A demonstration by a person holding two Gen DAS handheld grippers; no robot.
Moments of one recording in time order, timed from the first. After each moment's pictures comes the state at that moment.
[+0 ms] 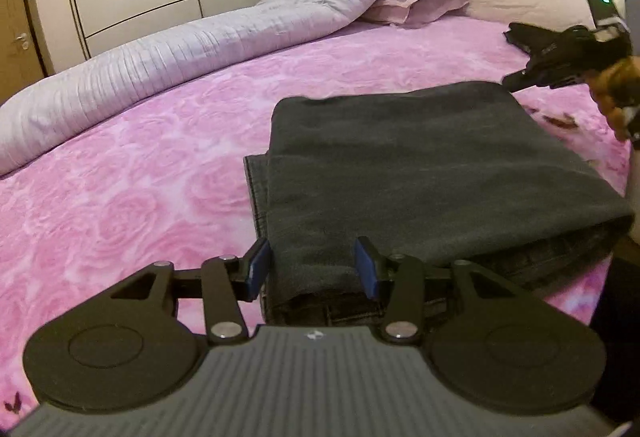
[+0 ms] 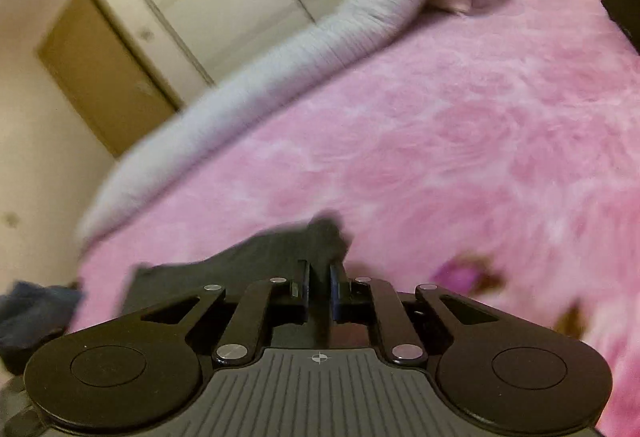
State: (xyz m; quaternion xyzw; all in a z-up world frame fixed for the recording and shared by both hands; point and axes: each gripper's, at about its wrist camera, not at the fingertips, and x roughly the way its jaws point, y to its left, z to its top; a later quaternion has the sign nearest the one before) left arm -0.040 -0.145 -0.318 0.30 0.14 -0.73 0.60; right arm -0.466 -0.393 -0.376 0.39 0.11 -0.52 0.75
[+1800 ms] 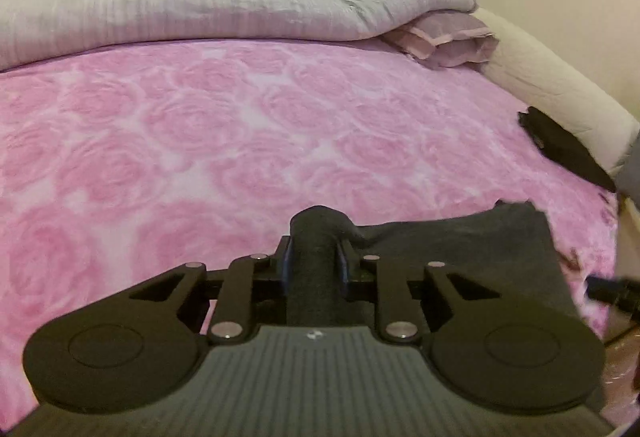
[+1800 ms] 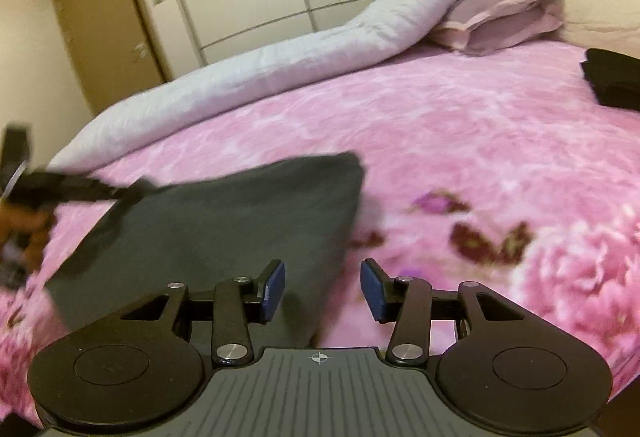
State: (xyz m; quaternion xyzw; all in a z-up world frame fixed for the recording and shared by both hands) left arm 0.006 -0.297 -0.318 0.19 0.31 -0.75 0.55; right arm -0.444 -0.257 -0.374 0.28 0.14 -0.55 0.78
